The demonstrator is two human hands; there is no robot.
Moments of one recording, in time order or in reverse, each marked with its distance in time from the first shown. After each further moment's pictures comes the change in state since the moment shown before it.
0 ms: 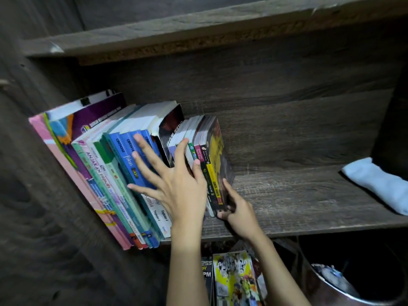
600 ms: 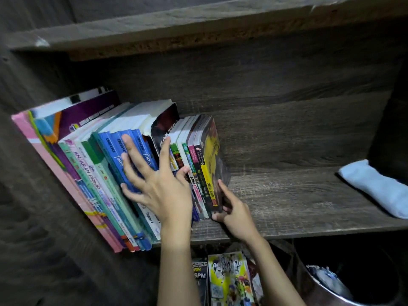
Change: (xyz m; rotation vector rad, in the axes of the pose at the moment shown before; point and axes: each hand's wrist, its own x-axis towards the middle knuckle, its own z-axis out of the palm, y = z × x) left_hand 0.006 -0.012 0.008 0.055 0.074 -0.058; right_hand 0.008 0.011 0.002 0.075 -0.001 -0.020
